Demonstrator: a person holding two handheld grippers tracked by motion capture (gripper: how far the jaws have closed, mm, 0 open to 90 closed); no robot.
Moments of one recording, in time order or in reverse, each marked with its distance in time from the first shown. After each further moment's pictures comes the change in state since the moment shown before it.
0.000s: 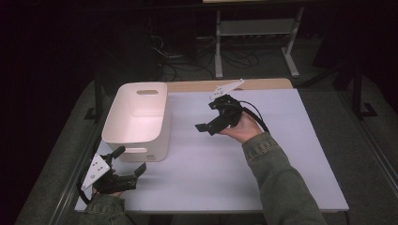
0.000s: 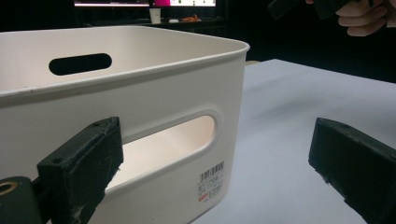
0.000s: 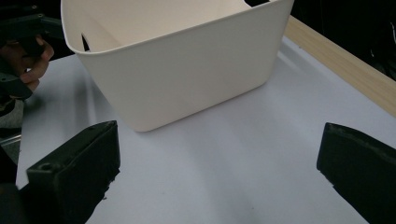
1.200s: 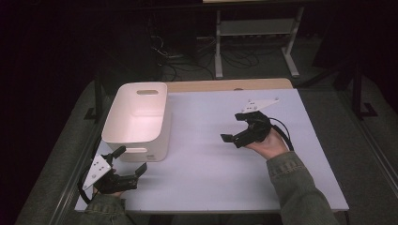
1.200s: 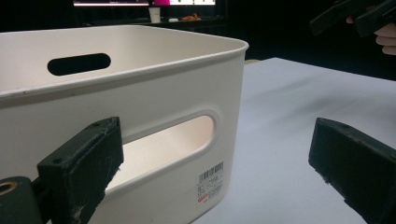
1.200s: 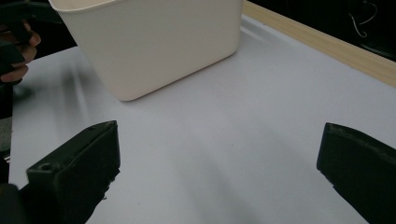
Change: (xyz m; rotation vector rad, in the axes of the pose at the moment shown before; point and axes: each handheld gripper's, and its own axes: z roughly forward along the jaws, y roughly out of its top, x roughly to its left) left arm -0.001 0.000 0.002 0.003 0.001 0.005; right arm -0.006 -0.073 -0.048 -0.078 -0.075 0.095
